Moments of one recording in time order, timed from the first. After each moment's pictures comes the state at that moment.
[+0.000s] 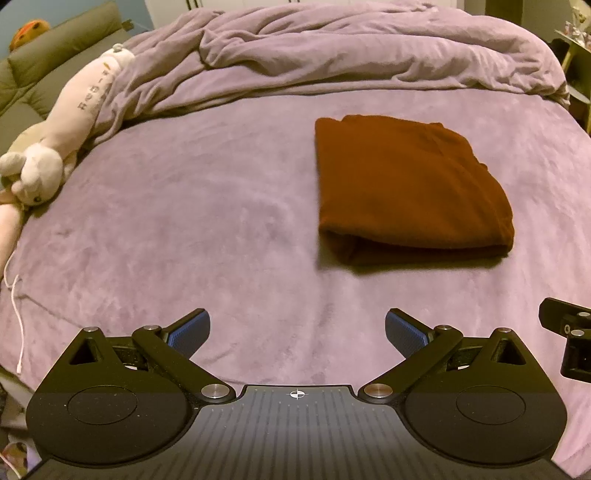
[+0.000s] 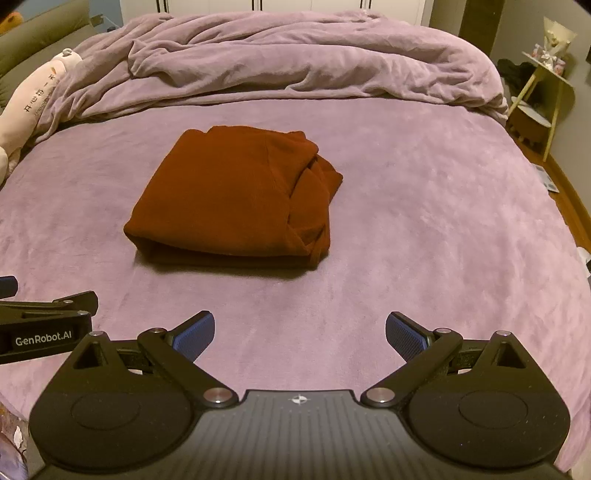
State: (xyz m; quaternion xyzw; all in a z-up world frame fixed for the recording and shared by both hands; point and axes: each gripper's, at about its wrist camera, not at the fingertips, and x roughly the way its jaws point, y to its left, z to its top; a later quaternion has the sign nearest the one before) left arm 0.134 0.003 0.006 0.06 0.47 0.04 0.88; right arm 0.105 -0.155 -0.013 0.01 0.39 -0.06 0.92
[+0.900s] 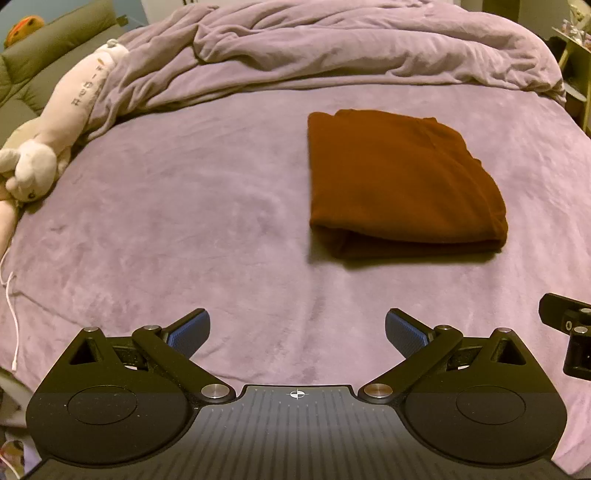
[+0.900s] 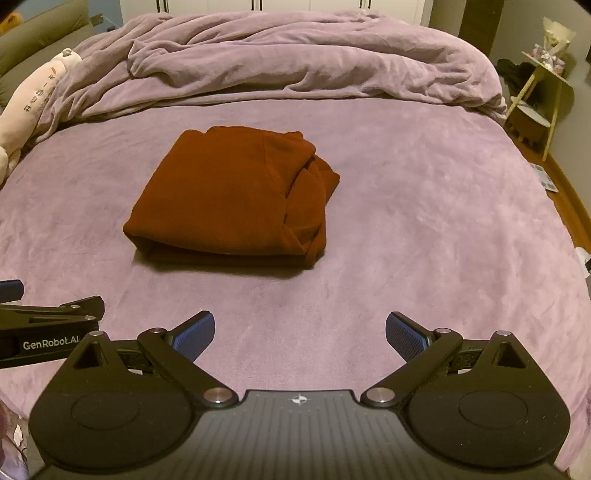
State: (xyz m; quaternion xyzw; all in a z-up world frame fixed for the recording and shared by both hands) left arm 0.136 0.002 0.005 0.06 0.48 0.03 0.87; right arm 0.102 -0.157 -0.009 0.01 0.40 -0.06 0.92
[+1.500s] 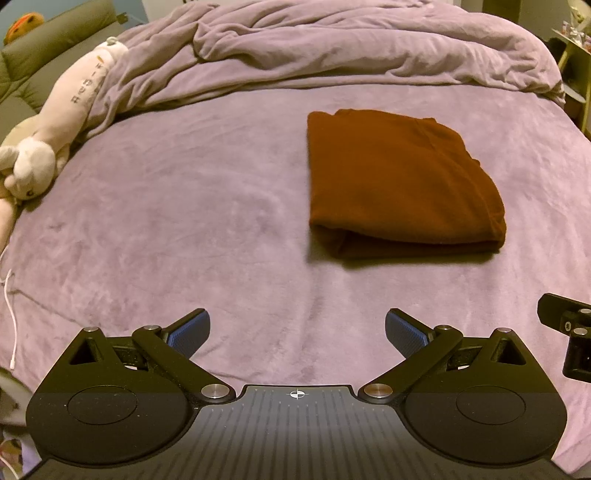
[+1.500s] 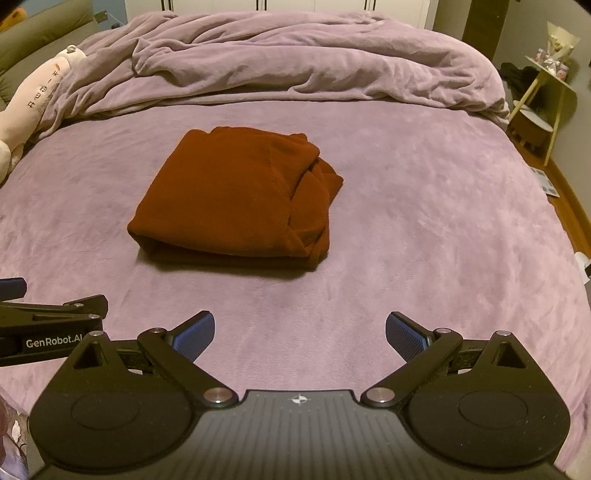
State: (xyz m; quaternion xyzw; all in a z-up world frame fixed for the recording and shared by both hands) left arm 0.135 0.002 0.005 0.06 0.48 0.03 0.87; right arm 0.102 -0.155 -0.005 0.01 0.40 -0.06 0.92
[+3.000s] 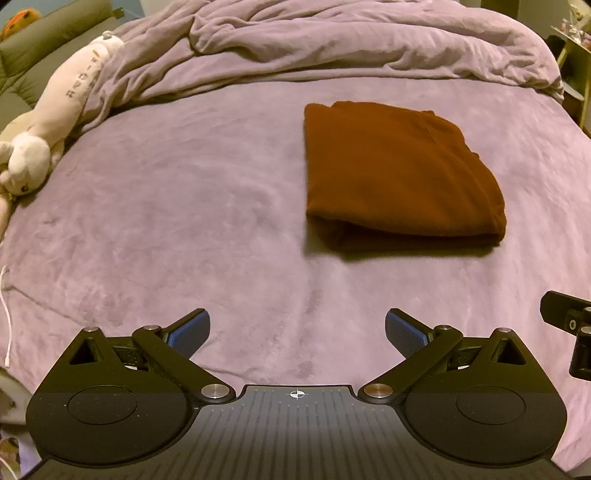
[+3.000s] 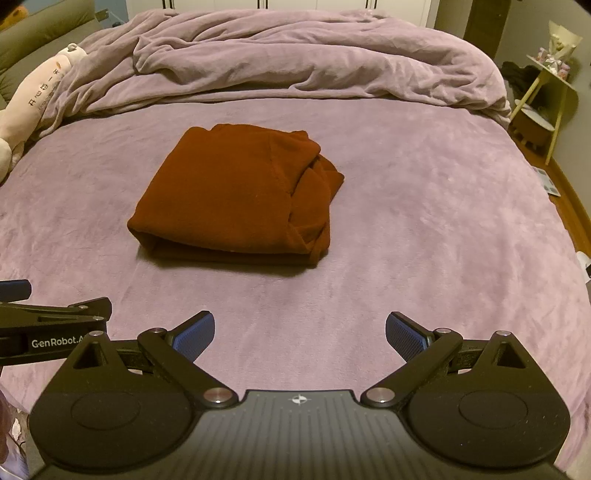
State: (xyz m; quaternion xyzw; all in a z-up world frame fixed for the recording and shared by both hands) left arm 0.136 0.004 -0.003 0.05 0.49 0.03 0.87; right arm 0.102 -0.156 -0.008 0.01 0.40 -0.05 0.92
